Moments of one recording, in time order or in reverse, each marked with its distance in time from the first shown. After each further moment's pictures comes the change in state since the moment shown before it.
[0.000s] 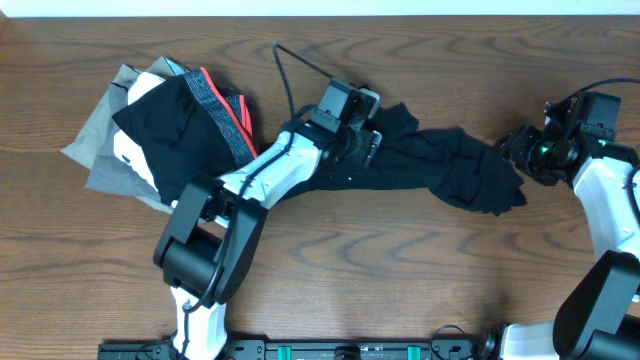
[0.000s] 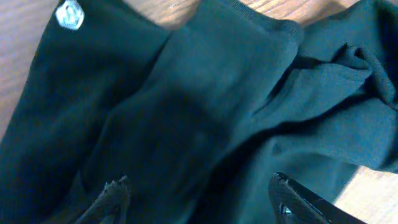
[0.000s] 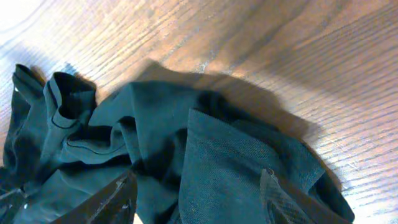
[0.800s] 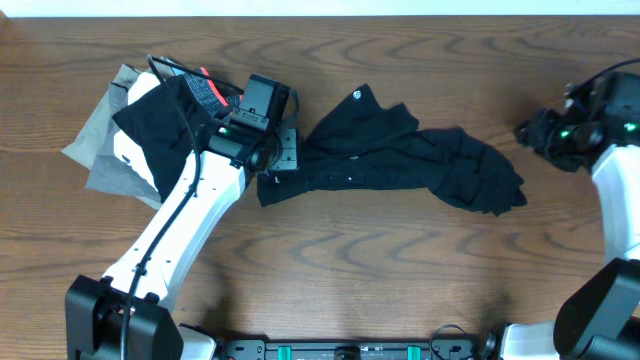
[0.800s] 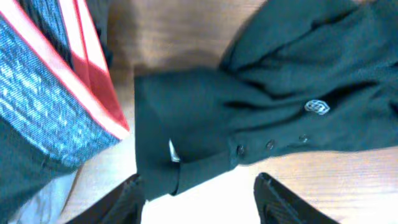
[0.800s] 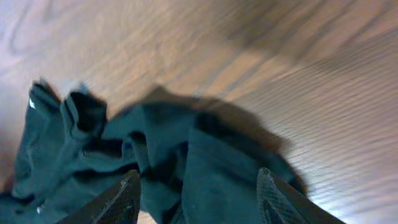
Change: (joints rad) left arm 0.179 -0.455 -0.091 -0.531 -0.238 -0.264; right arm -0.025 0.000 0.143 -0.114 0.023 -0.043
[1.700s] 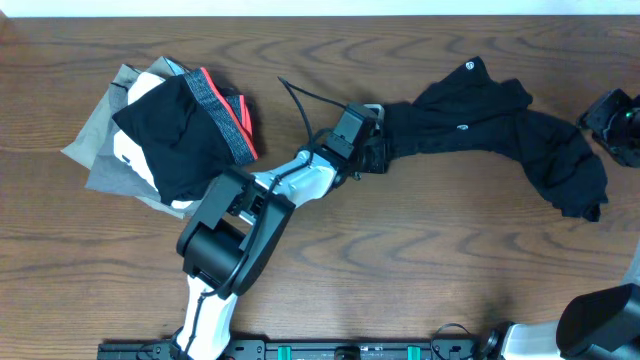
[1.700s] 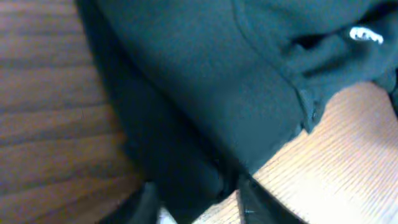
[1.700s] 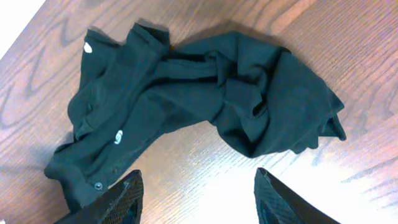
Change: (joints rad) left arm -0.246 0.539 -0.021 0.830 0.283 -0.196; right arm -0.119 -0.002 0.364 -0.360 0.176 0.102
